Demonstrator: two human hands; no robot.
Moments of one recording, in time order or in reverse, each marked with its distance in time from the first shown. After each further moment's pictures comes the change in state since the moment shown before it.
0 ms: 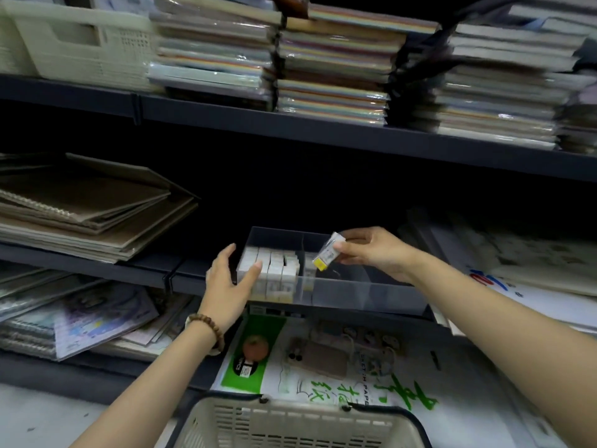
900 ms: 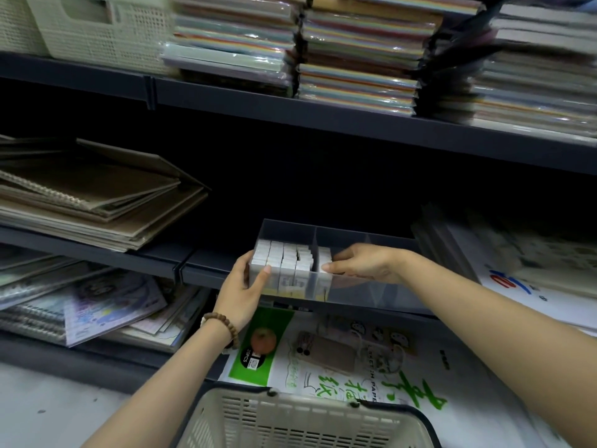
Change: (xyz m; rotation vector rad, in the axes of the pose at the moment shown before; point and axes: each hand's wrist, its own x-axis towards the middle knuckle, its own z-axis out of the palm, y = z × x) left_hand 0.005 -0.026 0.010 -0.057 -0.057 -0.055; right_hand 0.025 0.010 0.029 -0.555 -0.230 0.272
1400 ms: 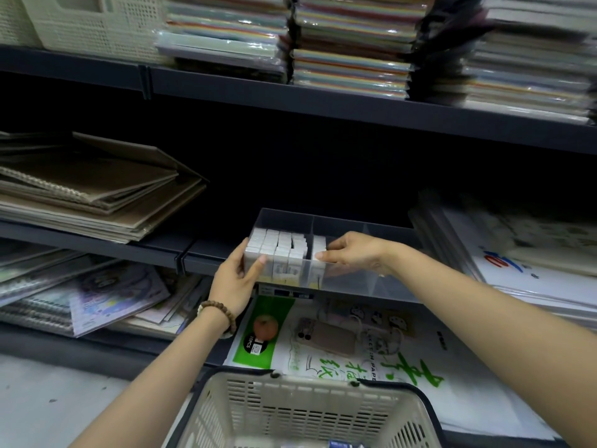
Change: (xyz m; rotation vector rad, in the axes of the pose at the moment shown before) left_hand -0.002 -0.006 -0.007 -0.022 0.006 0.057; right_hand -0.005 0.001 0.019 -0.045 0.122 -0.094
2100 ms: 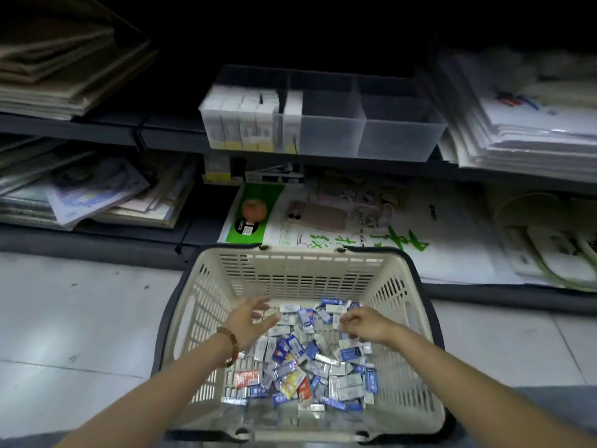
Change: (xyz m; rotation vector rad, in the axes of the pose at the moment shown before) left_hand -0.192 -0.143 0.059 0.360 -0.595 -0.501; right_hand -0.124 0.212 0.248 0.347 -0.328 0.458
